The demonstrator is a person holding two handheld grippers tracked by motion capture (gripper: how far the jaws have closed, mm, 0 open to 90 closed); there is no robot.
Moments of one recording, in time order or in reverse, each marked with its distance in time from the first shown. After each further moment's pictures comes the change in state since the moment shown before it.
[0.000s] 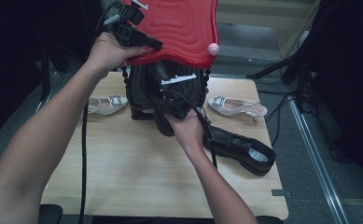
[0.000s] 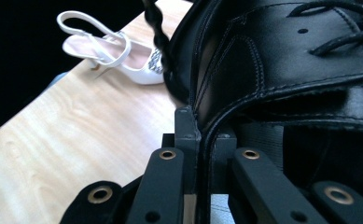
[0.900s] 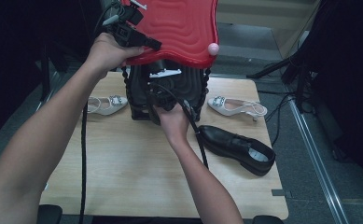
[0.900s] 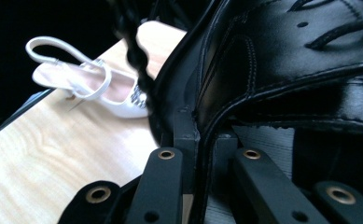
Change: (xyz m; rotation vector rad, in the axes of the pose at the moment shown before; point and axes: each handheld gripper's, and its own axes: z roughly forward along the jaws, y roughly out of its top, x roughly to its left) left arm 0.001 -0.002 -0.001 -0.002 0.000 -0.009; right arm 0.007 0.019 0.039 -0.081 -0.085 -0.017
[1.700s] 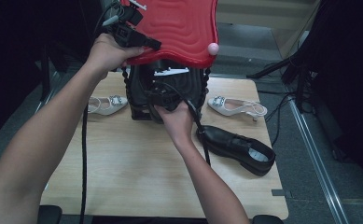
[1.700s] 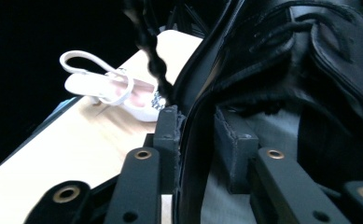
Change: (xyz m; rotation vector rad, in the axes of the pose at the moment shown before) left arm 0.000 -0.001 0.000 -0.011 0.012 0.010; right arm -0.005 -0.001 -0.022 -0.009 0.116 0.055
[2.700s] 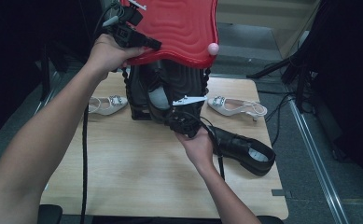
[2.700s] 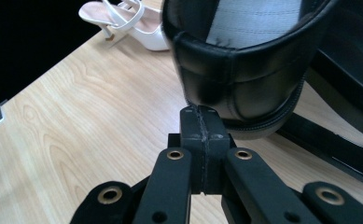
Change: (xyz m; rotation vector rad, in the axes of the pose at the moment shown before) left arm -0.001 -0.001 0.000 -0.009 -0.002 -0.015; right arm -0.022 -0.073 -0.031 0.102 0.076 -0.015
